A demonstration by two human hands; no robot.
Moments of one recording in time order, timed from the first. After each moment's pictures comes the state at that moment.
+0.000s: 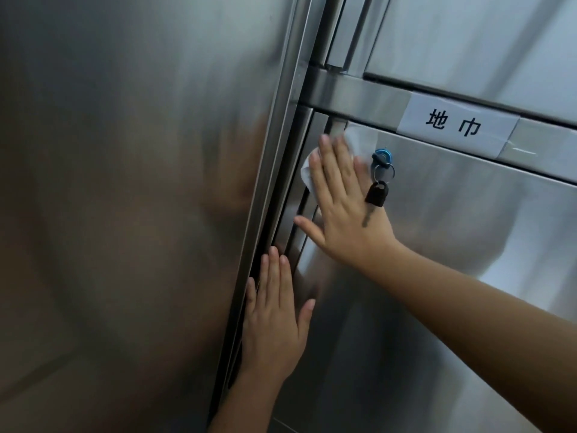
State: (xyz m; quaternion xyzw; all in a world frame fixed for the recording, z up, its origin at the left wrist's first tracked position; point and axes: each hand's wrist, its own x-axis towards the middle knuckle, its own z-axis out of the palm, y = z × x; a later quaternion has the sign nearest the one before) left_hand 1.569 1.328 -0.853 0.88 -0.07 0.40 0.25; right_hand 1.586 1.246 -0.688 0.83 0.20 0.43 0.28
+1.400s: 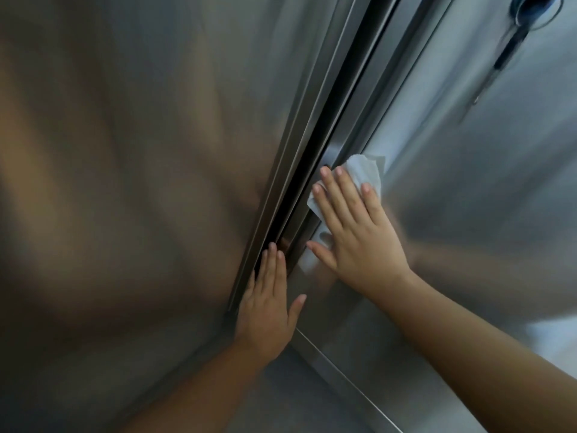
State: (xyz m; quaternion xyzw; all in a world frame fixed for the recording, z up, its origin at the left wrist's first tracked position) left_hand 1.541 1.321 -0.994 0.94 0.02 0.26 0.22; right_hand 1.577 1.226 -0.833 0.79 0.29 0.36 0.41
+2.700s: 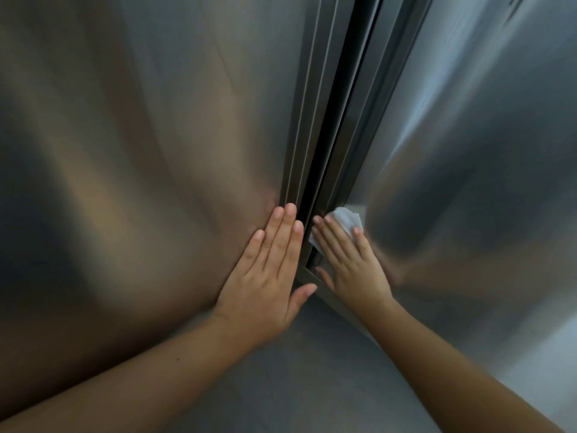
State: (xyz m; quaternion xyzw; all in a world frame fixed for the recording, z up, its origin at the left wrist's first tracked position) left_hand 1.476 1.388 -0.946 0.92 -0.07 0.38 -0.07; right_hand 1.575 1.225 -0.972 0.78 0.29 0.37 0.41
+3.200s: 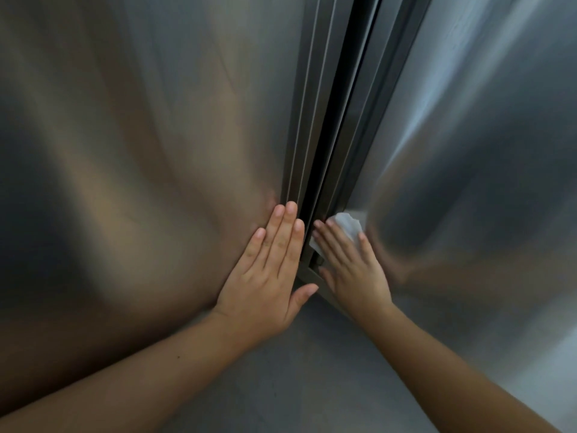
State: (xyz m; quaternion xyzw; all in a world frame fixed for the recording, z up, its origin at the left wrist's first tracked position) left_hand 1.478 1.389 -0.945 0.91 -0.08 0.40 -0.07; right_hand 1.571 1.227 -0.986 0.80 0.26 0.36 0.40
